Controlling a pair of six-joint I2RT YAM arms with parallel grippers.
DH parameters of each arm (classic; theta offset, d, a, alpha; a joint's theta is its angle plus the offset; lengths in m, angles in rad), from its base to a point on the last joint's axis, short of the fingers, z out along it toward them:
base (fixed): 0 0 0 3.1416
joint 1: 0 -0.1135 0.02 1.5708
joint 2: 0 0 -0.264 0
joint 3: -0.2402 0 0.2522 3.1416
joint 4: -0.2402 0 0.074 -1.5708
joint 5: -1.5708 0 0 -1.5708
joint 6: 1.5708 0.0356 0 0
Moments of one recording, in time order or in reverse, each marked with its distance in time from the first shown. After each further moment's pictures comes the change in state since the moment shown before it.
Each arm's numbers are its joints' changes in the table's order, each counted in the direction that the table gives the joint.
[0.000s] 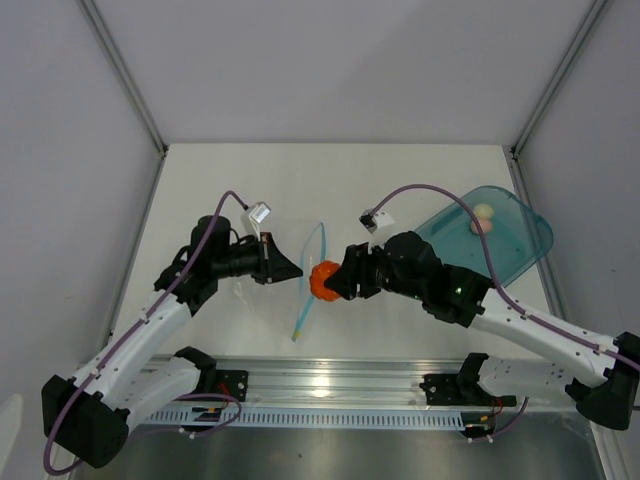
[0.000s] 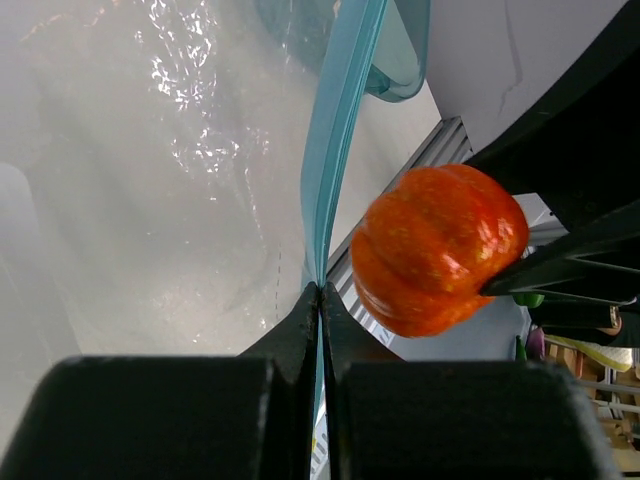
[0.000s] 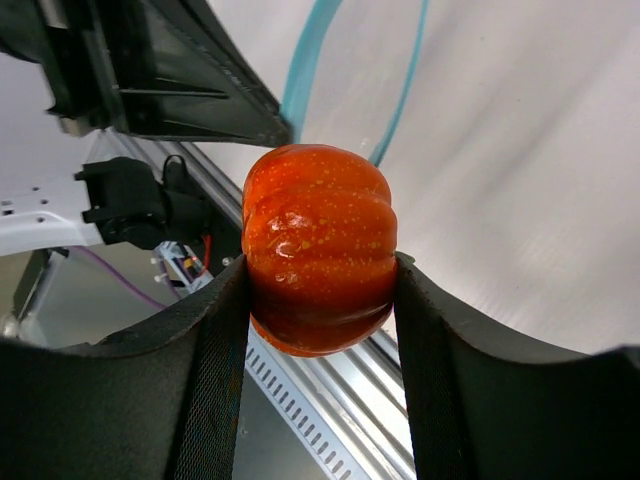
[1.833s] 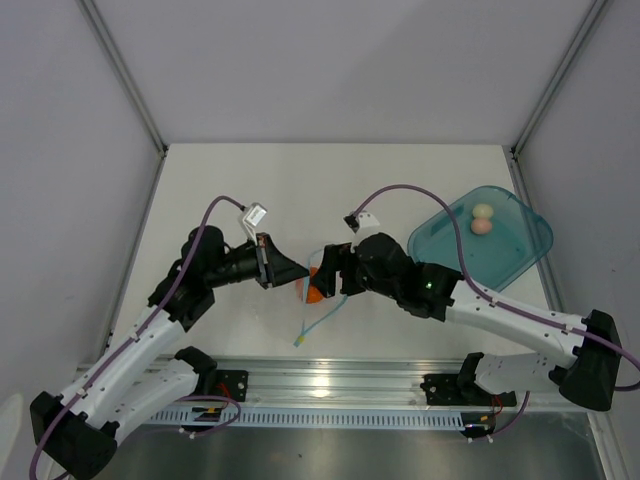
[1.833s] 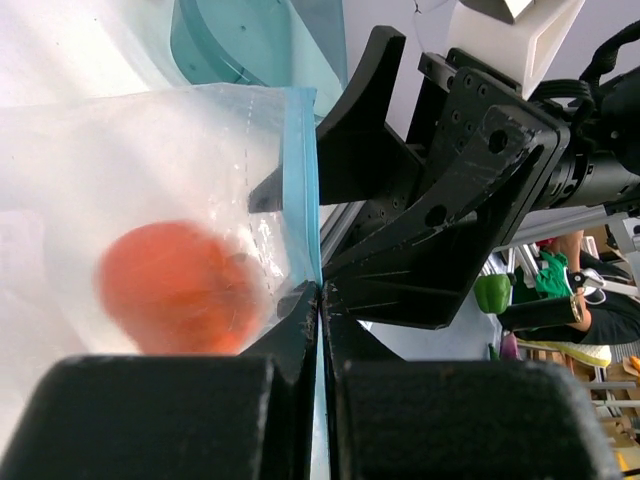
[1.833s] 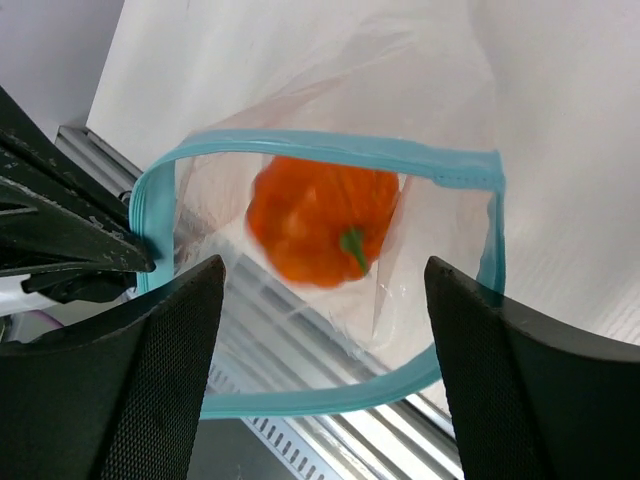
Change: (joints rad) left arm 0.087 -0.117 0.043 0.158 0.025 -0.123; right arm -0.058 0.162 -0.020 0.041 -0.152 0.072
